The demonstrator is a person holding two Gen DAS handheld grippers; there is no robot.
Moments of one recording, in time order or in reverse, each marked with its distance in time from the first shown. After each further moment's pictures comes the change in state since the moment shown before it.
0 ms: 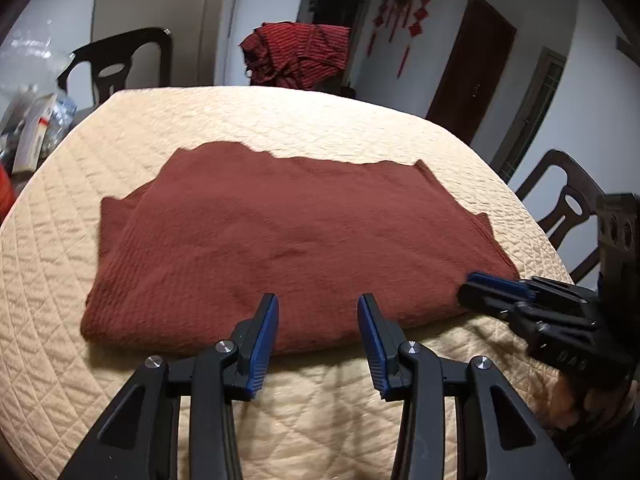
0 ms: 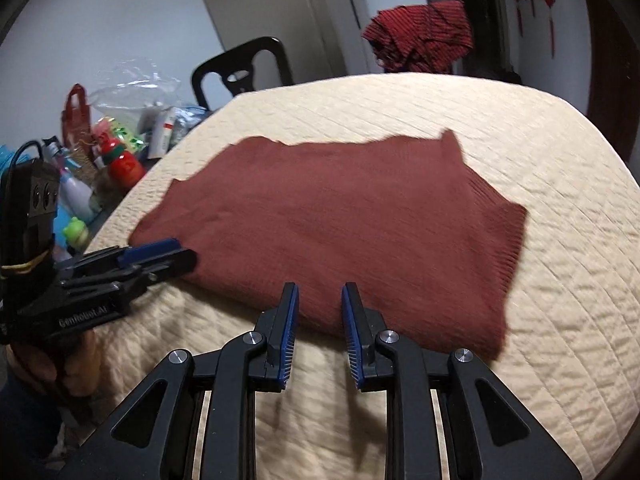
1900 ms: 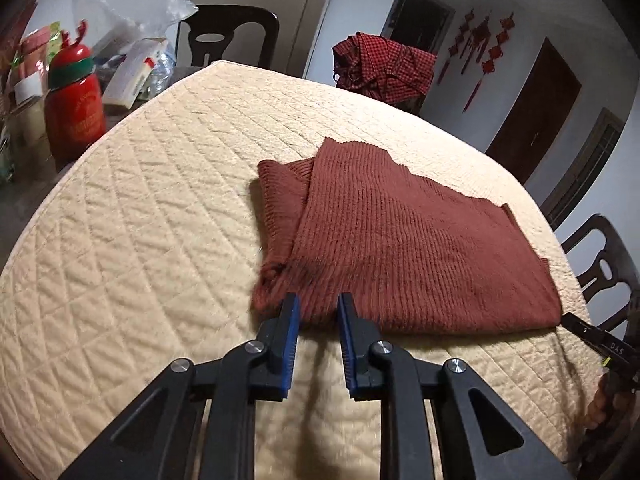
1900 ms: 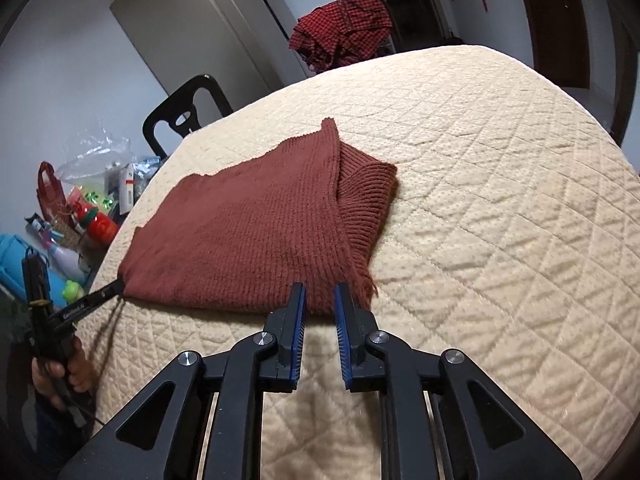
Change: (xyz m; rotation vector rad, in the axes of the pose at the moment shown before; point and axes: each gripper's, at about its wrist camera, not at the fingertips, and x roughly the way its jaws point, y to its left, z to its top) left arm -0.042 0.096 -0.028 -0.258 -0.038 0.132; right arm -0.052 -0.078 -0.031 0.297 -0.046 -0.040
